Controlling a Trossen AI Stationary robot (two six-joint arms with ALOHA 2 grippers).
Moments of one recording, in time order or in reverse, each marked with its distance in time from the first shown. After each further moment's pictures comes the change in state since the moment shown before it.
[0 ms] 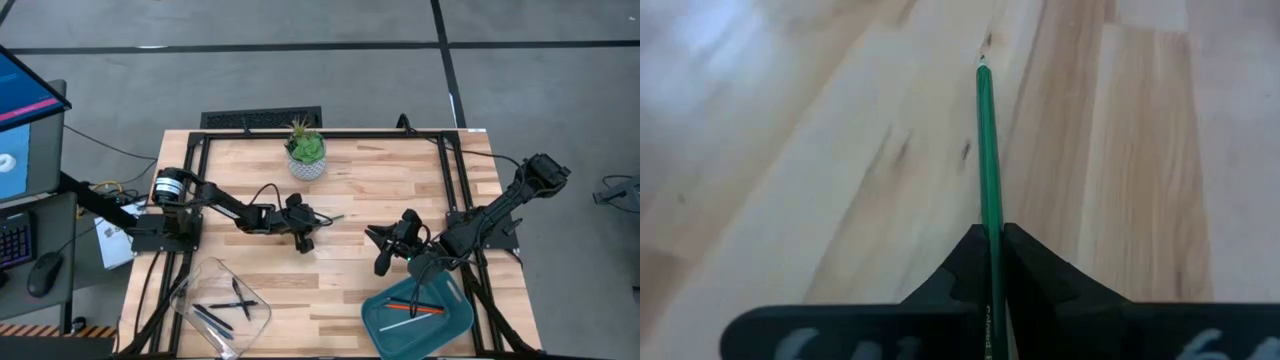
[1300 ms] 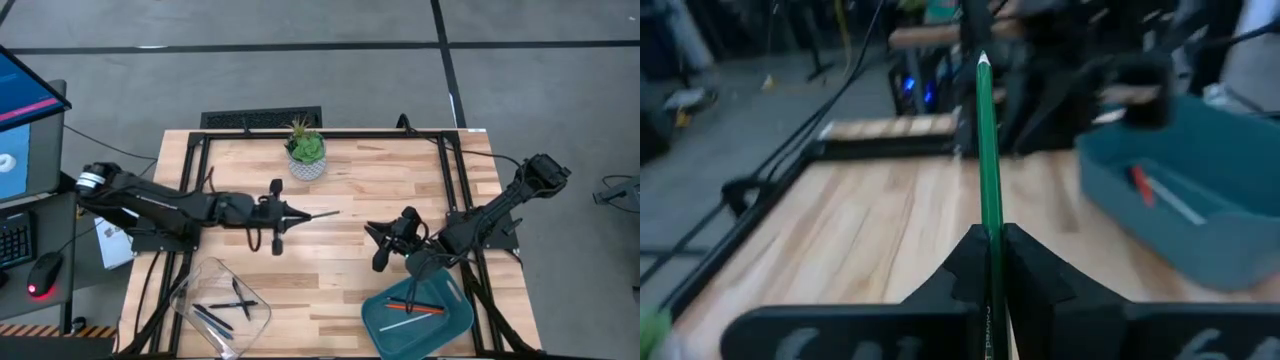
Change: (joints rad) left arm -0.124 -0.651 0.005 -0.222 0.023 0.192; right arm -0.026 0.000 0.000 0.000 0.002 -0.001
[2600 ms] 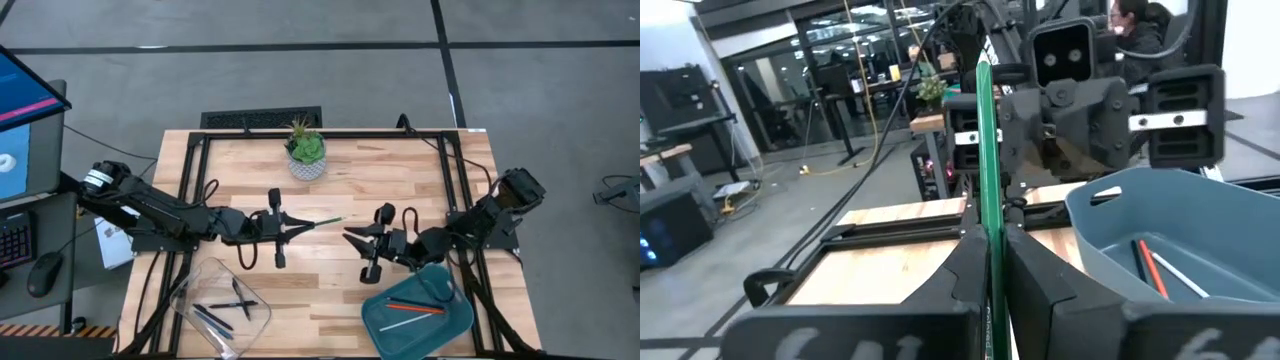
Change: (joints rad) left arm -0.162 0.064 0.000 0.299 -0.201 0.142; right arm -0.092 0.299 0.000 1.333 -0.395 -1.017
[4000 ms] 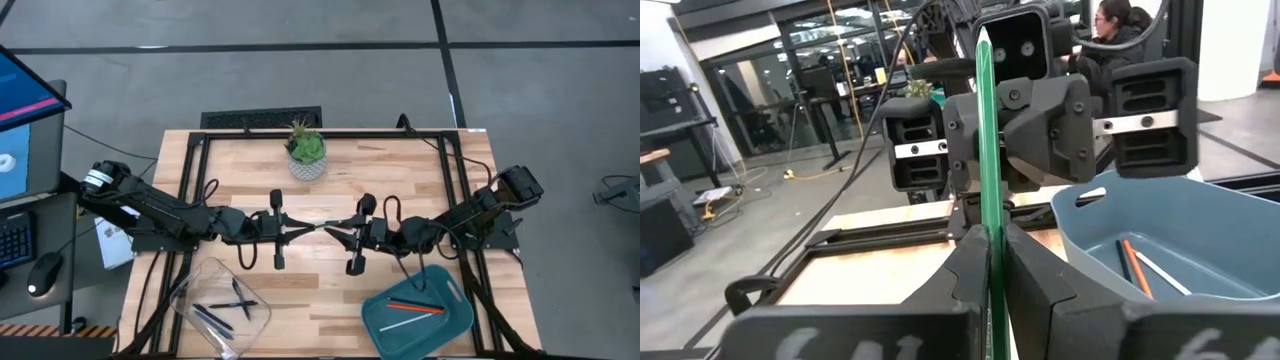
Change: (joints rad) left arm 0.000 0.000 0.000 0.002 0.045 0.000; right arm -0.139 -0.011 0.108 -0.232 -0.189 0.133
